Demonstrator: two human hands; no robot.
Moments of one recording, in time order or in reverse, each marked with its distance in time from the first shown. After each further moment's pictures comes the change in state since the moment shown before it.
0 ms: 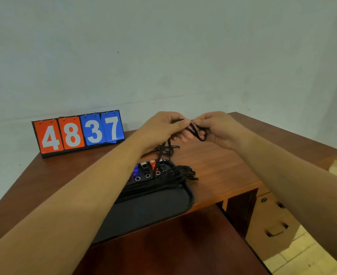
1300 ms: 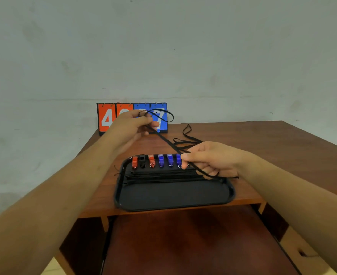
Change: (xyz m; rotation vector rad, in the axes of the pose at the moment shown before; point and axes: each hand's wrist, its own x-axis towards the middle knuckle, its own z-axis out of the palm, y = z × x) left_hand -0.143 -0.044 -0.126 -0.389 0.579 -0.167; right_hand -0.067 0.017 0.128 -0.392 -0.771 0.175
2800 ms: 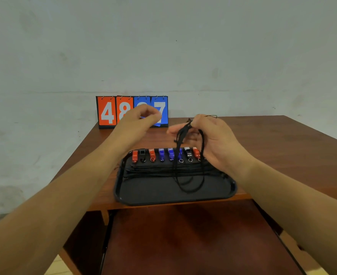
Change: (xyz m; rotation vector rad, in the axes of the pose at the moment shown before) left_hand -0.037 0.007 0.021 0.585 0.065 0.145; right_hand 0.002 -0.021 0.035 0.456 0.358 -0.531
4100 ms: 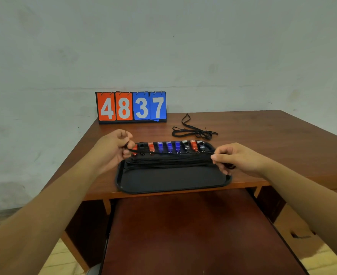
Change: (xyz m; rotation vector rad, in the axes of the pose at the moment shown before) left_hand -0.027 -0.076 -0.020 -0.623 -0.112 -0.396; right_hand -0.039 0.037 -0.117 -0.729 -0.180 0.337
